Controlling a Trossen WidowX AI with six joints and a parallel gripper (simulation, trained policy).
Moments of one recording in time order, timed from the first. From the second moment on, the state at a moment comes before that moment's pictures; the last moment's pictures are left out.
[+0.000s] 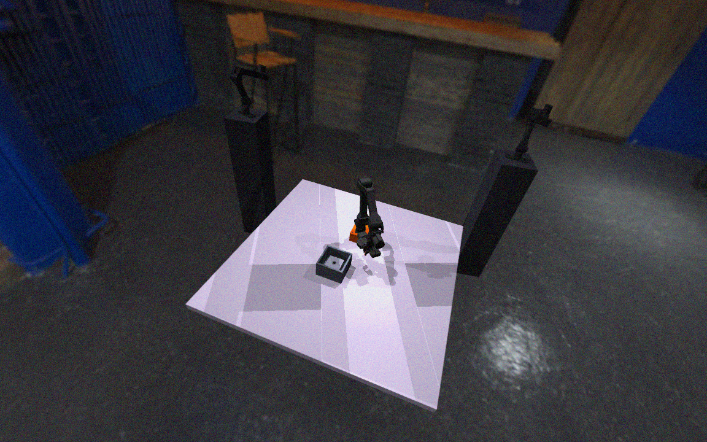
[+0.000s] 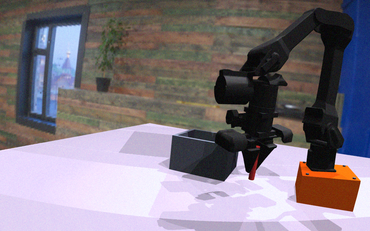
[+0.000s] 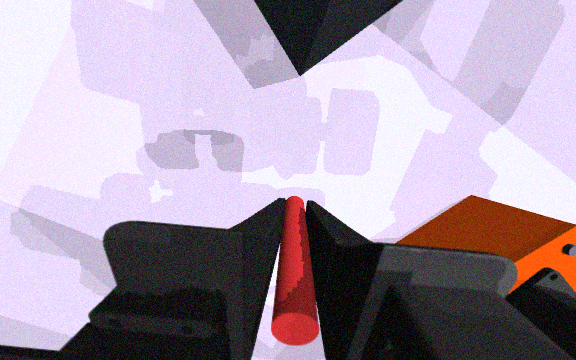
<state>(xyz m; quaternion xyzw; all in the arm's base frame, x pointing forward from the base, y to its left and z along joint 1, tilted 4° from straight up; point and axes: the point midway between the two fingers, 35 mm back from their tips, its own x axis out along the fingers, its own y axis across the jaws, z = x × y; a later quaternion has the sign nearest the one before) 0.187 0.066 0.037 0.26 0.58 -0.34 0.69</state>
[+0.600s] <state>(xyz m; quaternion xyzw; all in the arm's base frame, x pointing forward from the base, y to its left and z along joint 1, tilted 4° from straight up) 0.221 0.036 0.100 0.23 0.54 -0.32 0.74</state>
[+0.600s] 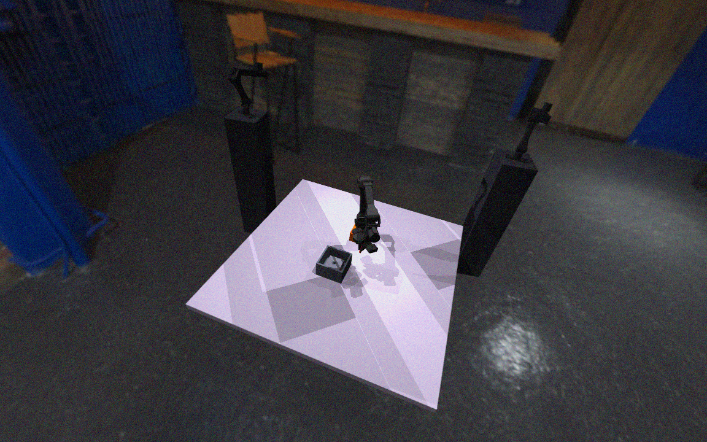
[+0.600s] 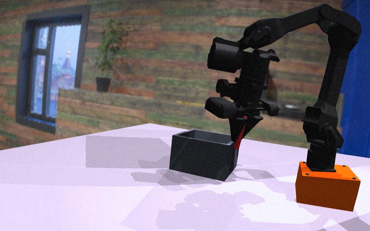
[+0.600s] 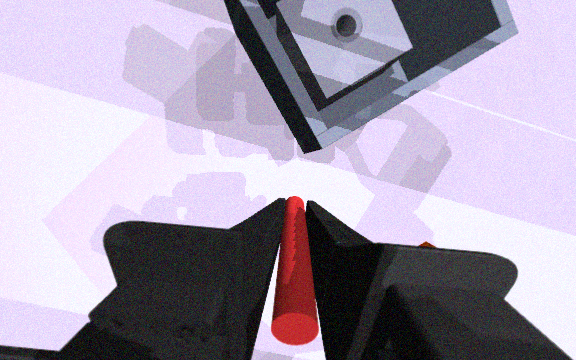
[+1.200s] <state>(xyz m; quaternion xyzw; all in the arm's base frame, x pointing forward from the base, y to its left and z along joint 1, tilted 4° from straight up) 0.257 -0.018 0.121 0.25 0.52 -0.35 0.74</state>
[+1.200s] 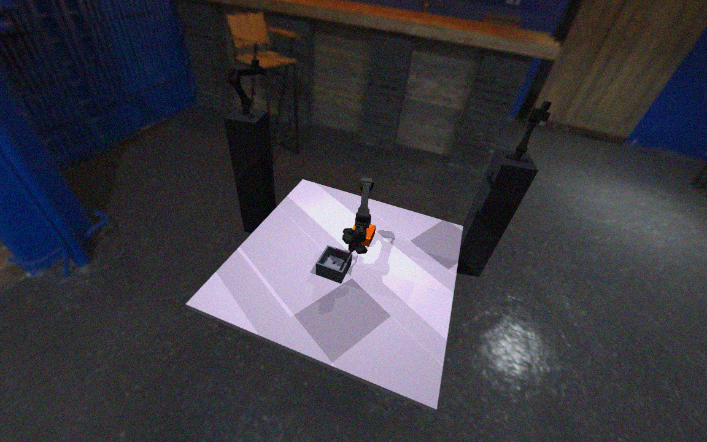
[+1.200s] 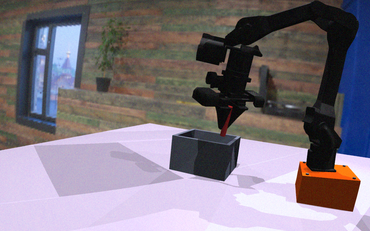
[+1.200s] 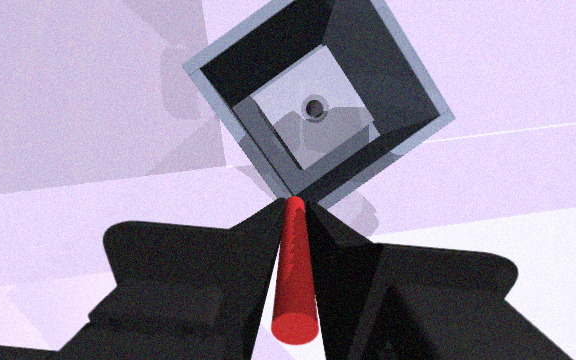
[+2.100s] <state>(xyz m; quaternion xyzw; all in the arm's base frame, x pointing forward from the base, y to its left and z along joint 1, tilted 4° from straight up) 0.299 -0.091 0.099 0.31 0.49 -0.39 0.72</state>
